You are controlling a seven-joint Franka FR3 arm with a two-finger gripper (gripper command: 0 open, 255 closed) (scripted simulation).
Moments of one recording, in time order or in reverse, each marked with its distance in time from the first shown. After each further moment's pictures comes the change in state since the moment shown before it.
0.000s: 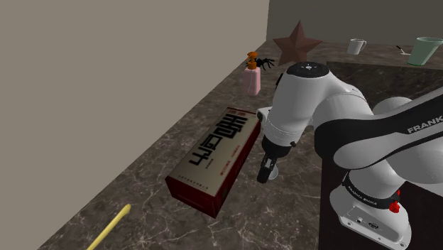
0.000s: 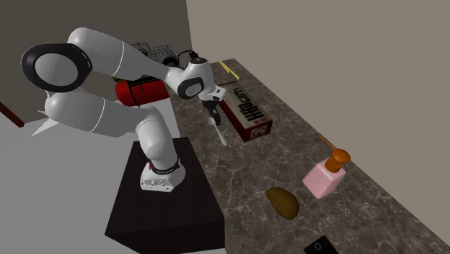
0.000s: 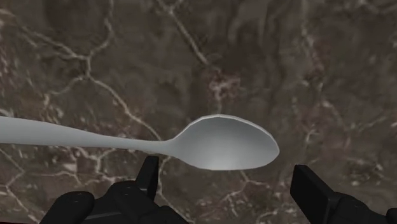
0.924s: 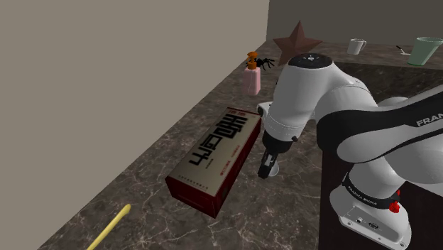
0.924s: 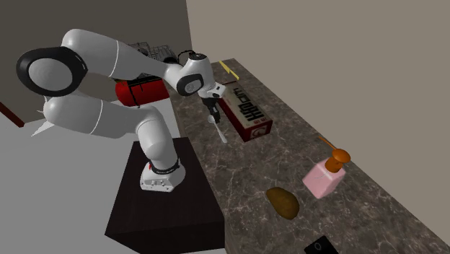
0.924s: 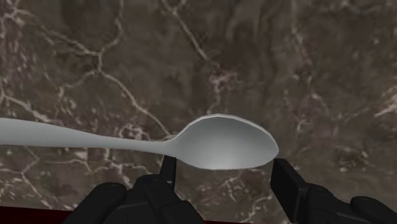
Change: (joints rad) arm 0.000 -0.045 -0.016 0.021 -0.011 -0.064 -0.003
